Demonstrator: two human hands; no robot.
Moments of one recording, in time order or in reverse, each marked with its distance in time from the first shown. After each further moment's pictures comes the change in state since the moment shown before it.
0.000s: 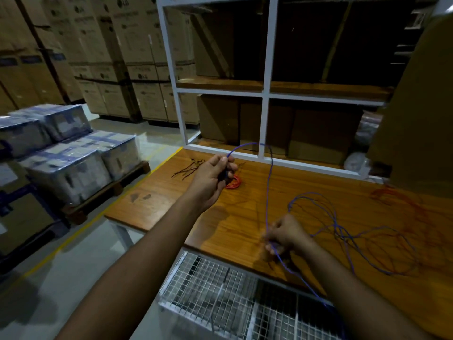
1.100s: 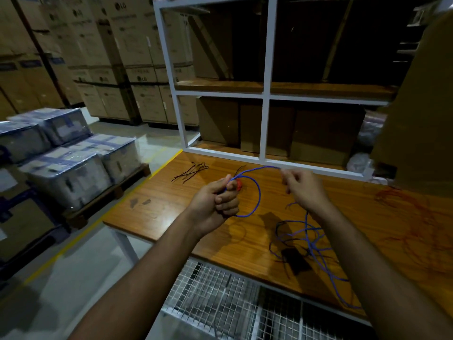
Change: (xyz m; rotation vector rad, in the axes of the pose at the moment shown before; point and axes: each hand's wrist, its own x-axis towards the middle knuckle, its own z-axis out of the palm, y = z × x) left_hand -0.026 -0.010 -0.004 -0.306 -0.336 -0.286; right_hand -0.003 -0.070 -0.067 -0.087 0.368 -0.459
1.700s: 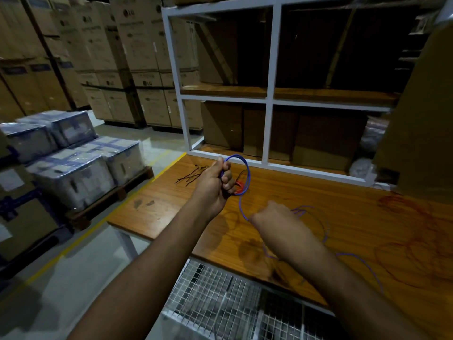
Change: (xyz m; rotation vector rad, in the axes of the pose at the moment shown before) left_hand 0.019 0.019 0.018 0.117 0.385 0.286; right_hand -0.093 -0.068 0.018 -1.006 -0.403 -0.544
